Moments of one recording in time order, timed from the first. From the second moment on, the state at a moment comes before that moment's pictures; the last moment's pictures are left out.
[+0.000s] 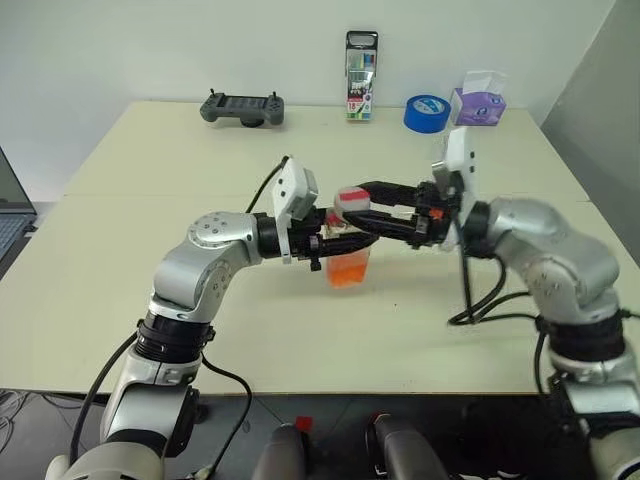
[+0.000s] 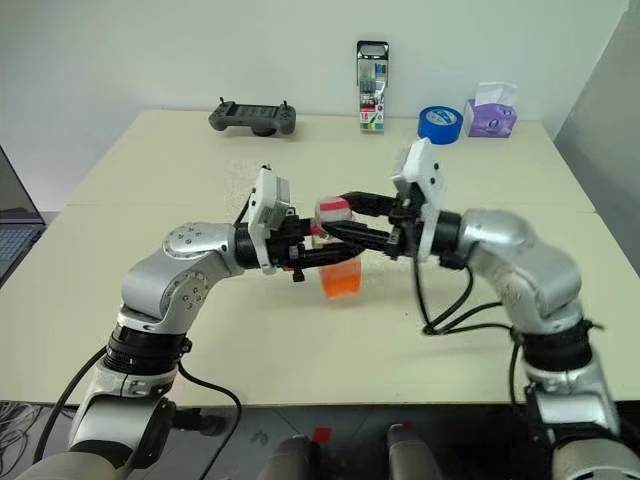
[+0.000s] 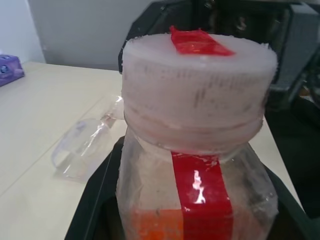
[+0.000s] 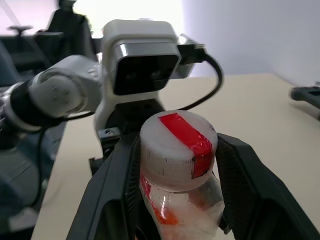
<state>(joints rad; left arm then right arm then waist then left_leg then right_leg) -0.69 0.47 -0.12 -0.12 -0.51 0.57 -1.03 -0.86 -0.59 0.15 -0.08 0.63 0.57 1.09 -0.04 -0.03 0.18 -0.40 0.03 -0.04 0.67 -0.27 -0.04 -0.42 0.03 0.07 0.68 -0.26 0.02</state>
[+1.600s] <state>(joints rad) -0.68 0.44 -0.10 -0.11 -0.51 0.58 -1.00 -0.63 -0.42 0.02 -0.53 0.73 0.90 0.48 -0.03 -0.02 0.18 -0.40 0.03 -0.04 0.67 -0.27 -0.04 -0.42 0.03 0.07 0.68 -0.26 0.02</state>
